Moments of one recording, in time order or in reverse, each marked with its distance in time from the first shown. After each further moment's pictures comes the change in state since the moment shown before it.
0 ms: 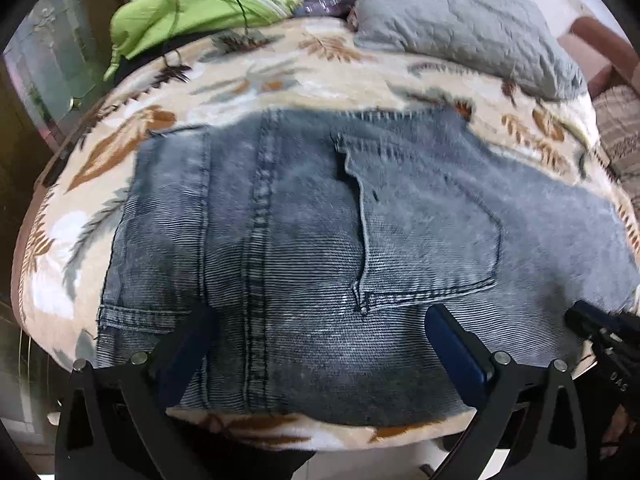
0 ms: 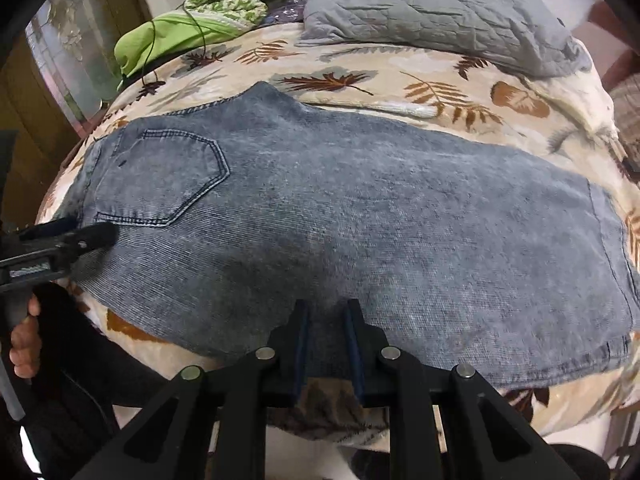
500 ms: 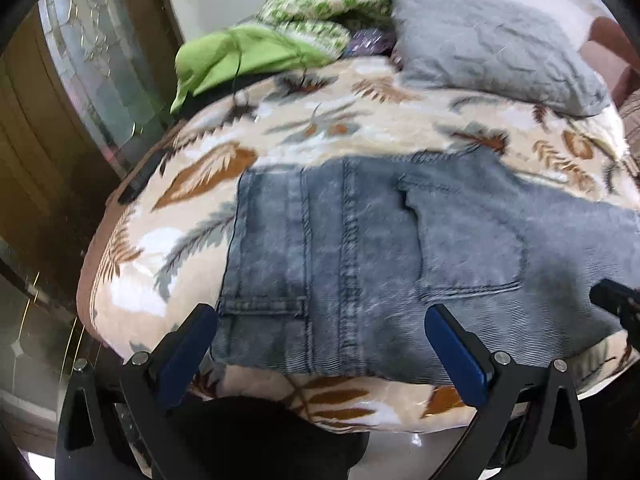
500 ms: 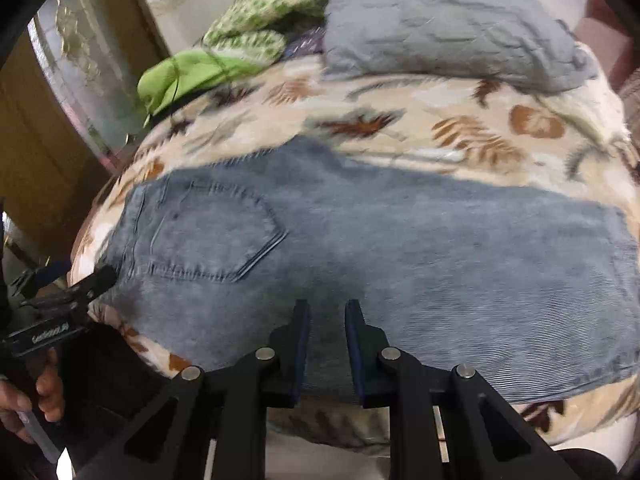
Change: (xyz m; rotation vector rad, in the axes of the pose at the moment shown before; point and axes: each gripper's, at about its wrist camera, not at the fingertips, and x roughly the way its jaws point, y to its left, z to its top) left arm -0.038 0.016 -0.010 -0.006 -0.078 0.219; right arm -0.020 0.028 0.024 0.017 -0.063 0.112
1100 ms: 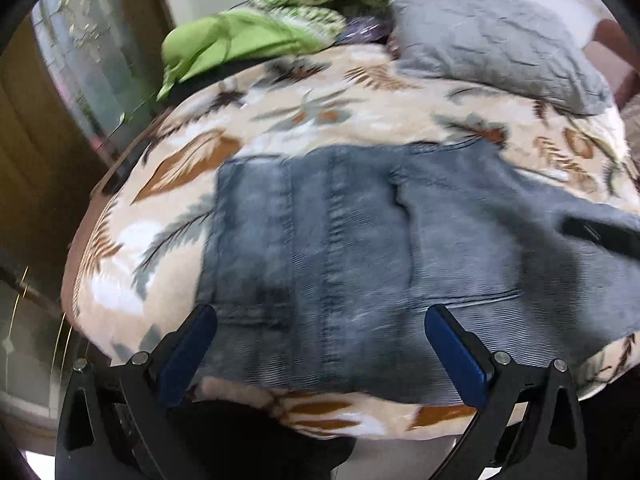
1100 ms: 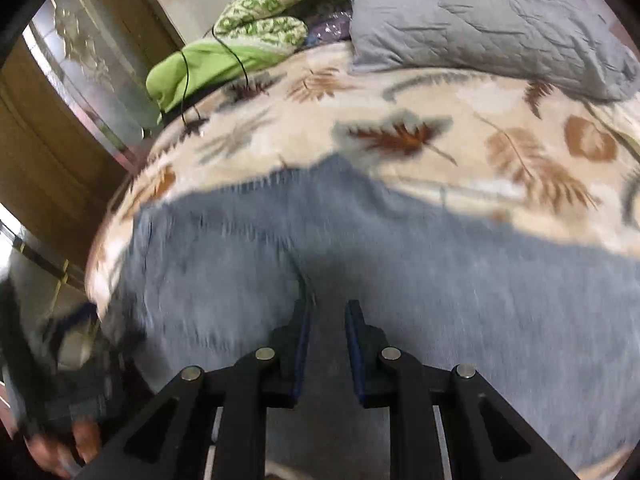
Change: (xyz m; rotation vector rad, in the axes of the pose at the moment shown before) left arm 0.007 -0.015 0.006 0.011 0.015 -0.057; right arm 0.039 0.009 0.075 -0.003 0.051 0.111
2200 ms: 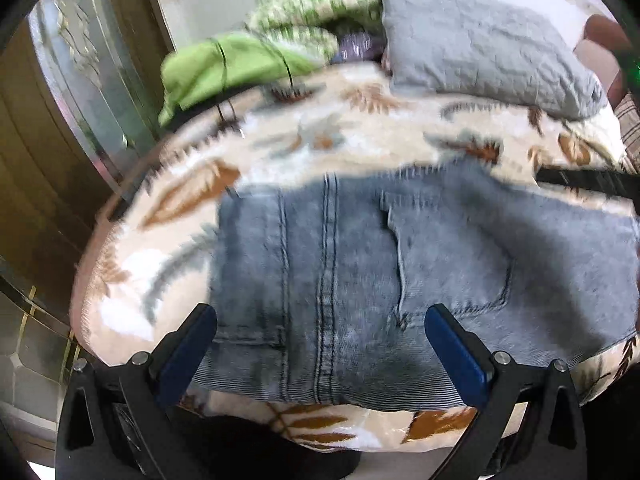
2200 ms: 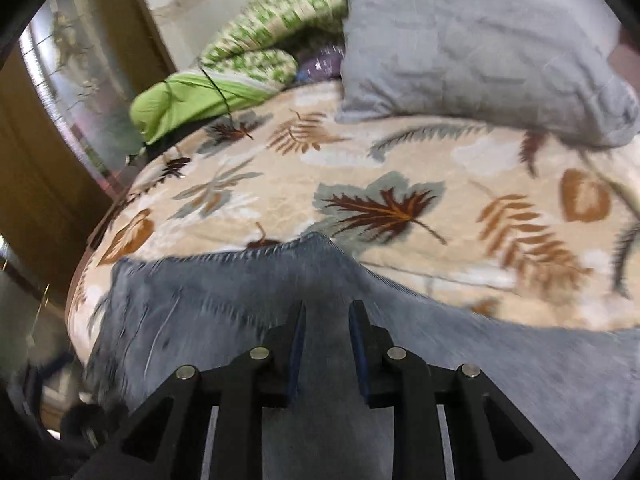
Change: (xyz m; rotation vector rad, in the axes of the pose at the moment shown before) left arm -0.024 -0.002 0.012 0.022 -0.090 0.043; right arm -0.009 0.000 0.036 -0.046 -0.130 -0.078
